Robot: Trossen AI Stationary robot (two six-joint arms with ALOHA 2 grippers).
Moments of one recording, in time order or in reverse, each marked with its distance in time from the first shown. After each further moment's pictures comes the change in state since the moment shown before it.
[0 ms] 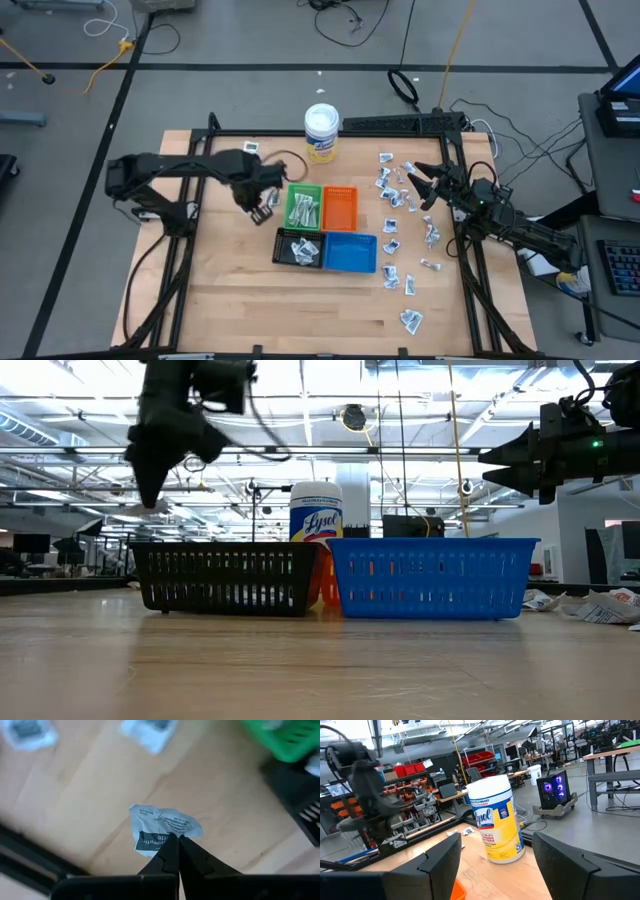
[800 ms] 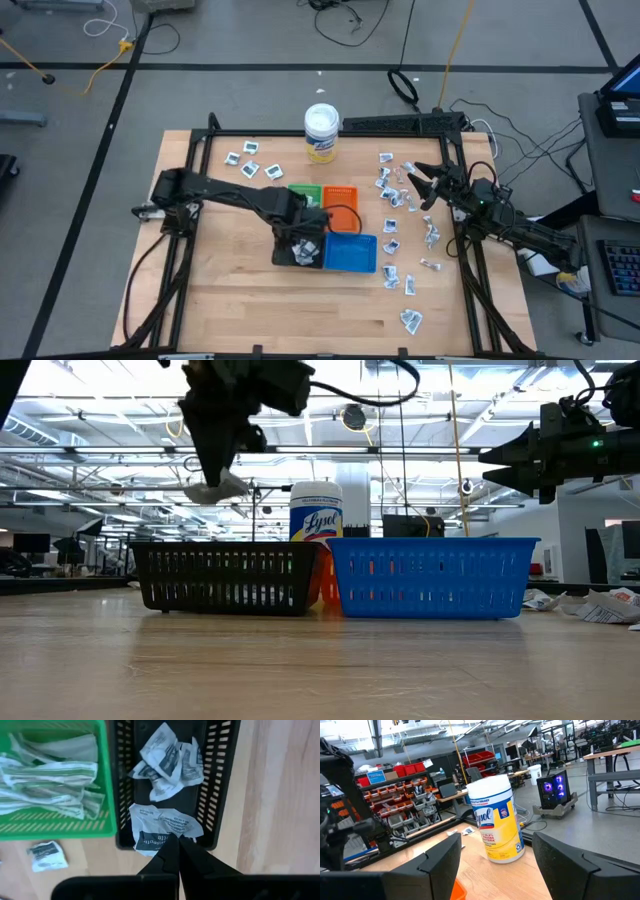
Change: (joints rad) left arm -0.312 0.398 0.454 0.009 0.045 0.422; right arm 0.000 0.000 0.000 0.000 0.000 0.000
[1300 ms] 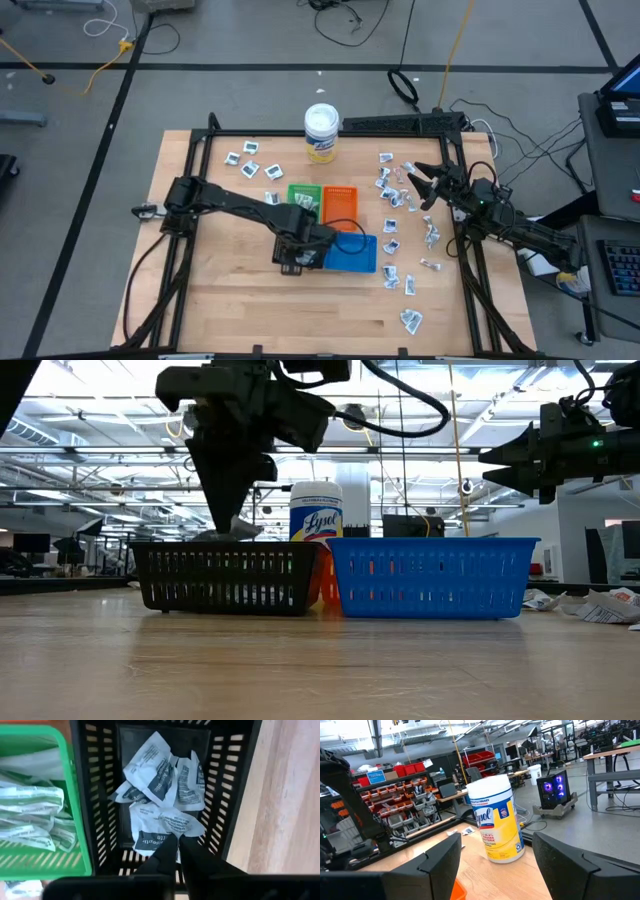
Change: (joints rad) left arm -0.043 0.108 -0.017 0.103 -0.029 -0.056; right arm 0.000 0.000 0.000 0.000 0.000 0.000
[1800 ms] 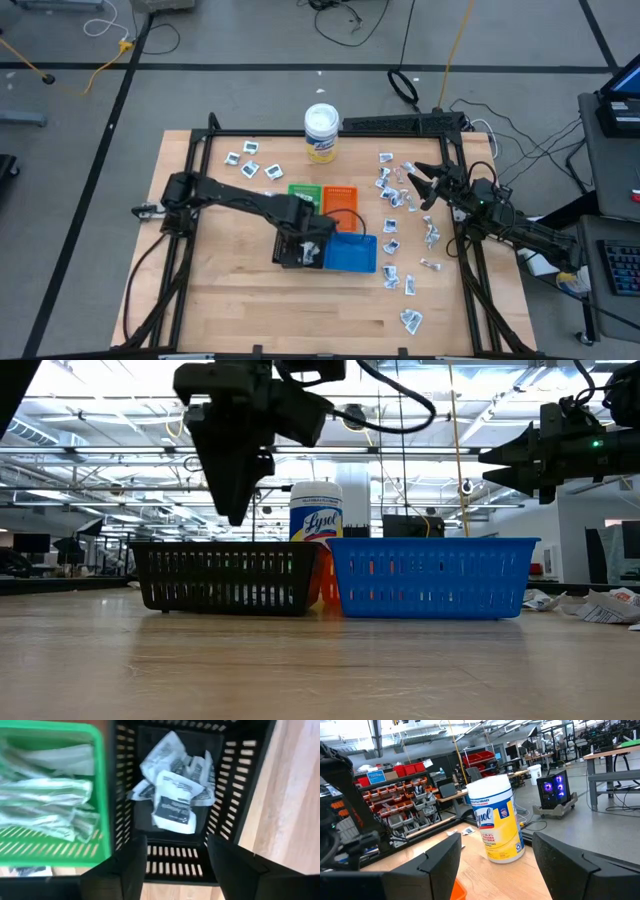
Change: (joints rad) left arm 0.050 -0.038 0.000 -0.023 0.013 -0.016; right arm 0.000 0.000 0.000 0.000 0.000 0.000
